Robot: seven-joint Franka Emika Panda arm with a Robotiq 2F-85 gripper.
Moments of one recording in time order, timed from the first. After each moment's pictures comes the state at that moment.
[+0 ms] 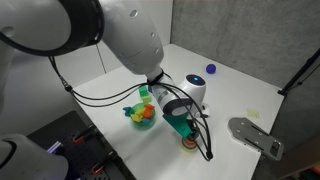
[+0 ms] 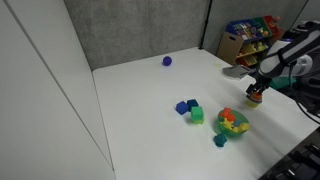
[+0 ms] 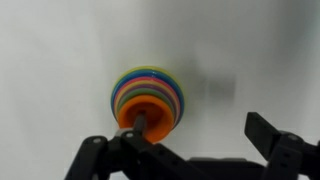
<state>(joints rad) -0.35 0.67 -0.08 -2.04 0.02 2.69 -0.27</state>
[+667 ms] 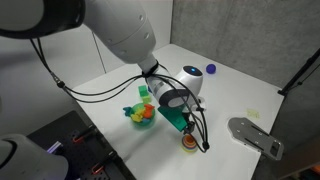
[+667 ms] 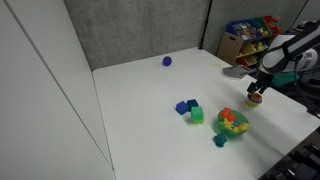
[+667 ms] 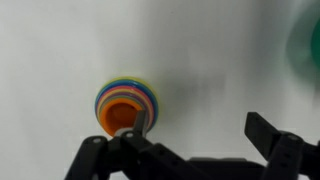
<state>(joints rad) -0.32 0.57 -0.07 -2.10 0.02 2.60 -0.26</state>
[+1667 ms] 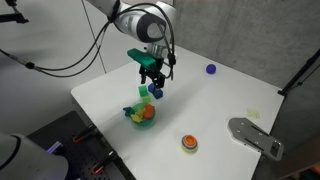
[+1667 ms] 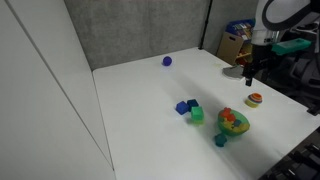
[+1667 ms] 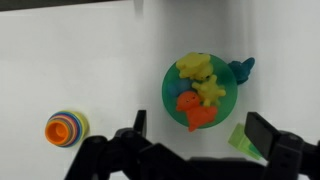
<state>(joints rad) -0.03 0.19 -0.06 -2.12 -0.01 1.99 0.05</state>
